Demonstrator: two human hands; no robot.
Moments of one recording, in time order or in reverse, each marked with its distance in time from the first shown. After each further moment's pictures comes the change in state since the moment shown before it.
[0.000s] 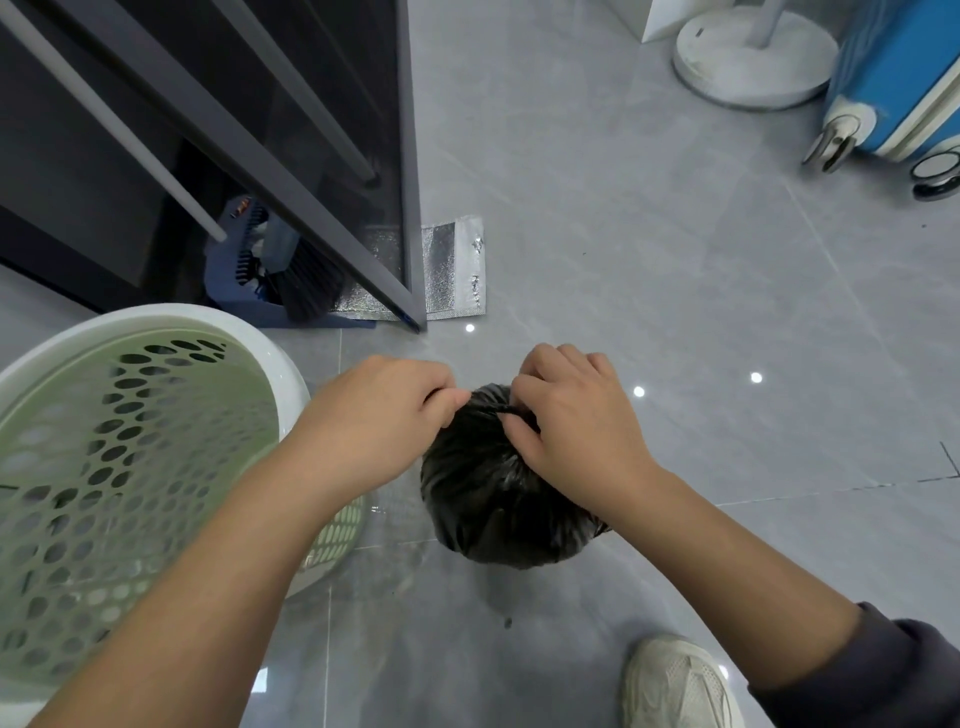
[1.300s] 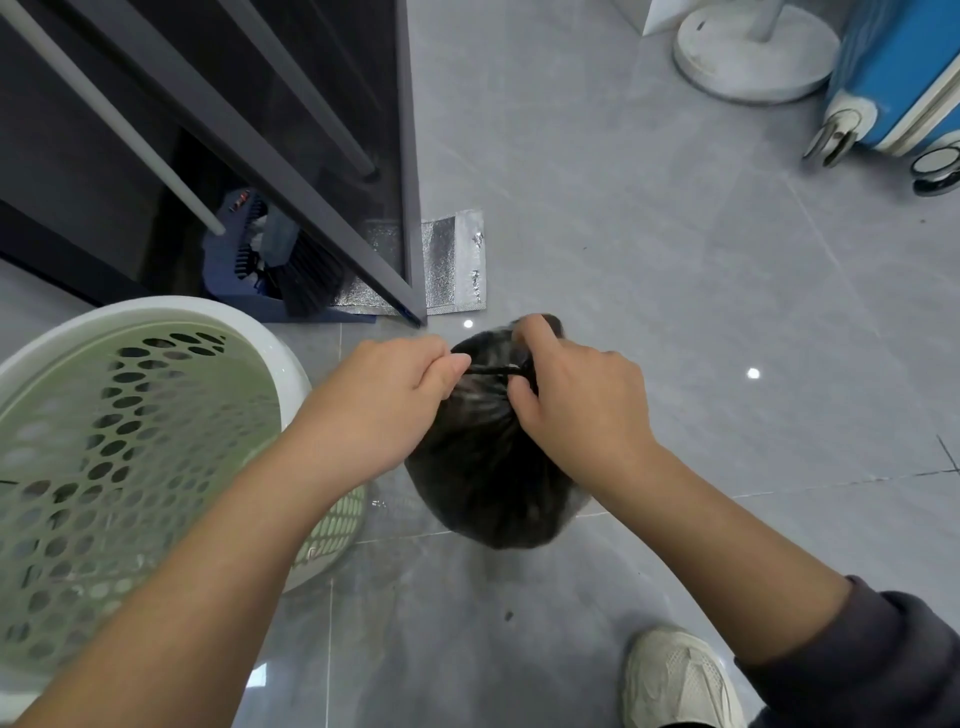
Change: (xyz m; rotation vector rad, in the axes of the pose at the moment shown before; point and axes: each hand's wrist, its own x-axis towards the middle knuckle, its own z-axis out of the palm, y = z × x) left_hand -0.001 0.000 -0.004 -0.197 0.100 0.030; right_hand 0.013 -0.010 -0.015 -0.065 -0.010 0.151
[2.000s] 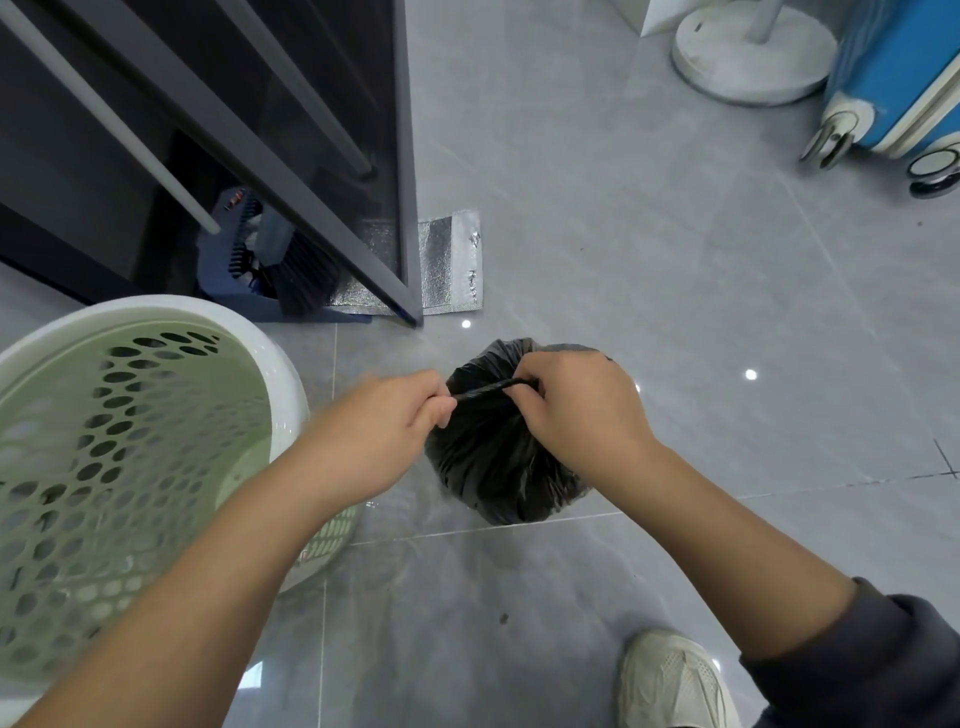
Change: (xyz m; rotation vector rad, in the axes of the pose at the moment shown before) left_hand -0.003 -0.021 0.022 0.029 -0.151 -0.018; right_hand 0.002 0.013 0.009 0.206 -0.131 0.078
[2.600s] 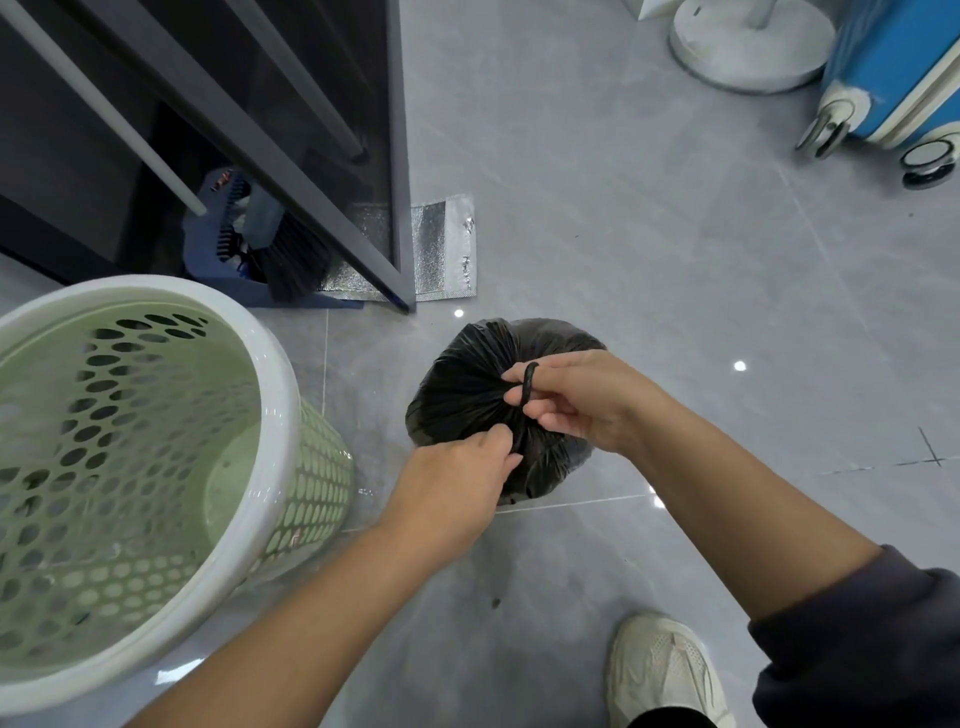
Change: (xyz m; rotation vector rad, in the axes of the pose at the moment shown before) left_hand -0.008 0.013 0.097 0.288 0.129 0.248; right_hand 0.007 0.007 -0.016 1.137 -0.471 0.757
